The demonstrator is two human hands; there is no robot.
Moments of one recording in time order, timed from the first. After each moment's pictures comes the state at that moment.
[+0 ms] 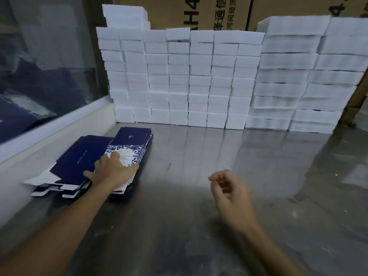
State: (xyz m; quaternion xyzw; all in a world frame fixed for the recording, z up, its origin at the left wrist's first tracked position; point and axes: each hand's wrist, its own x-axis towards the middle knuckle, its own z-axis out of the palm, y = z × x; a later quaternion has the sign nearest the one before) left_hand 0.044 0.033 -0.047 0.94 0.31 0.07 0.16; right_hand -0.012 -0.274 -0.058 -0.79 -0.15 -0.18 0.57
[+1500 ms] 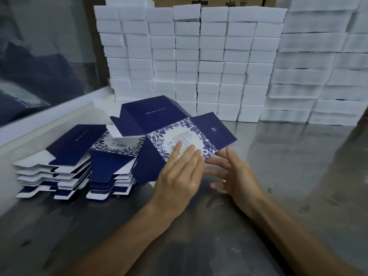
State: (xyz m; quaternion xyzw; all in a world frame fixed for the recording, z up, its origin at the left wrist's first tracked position) left_hand 0.029 -0.073 -0.076 0.80 -0.25 0.55 -0.04; right_hand 0.062 -0.241 -0.070 -0.60 -0.08 0.09 0.79
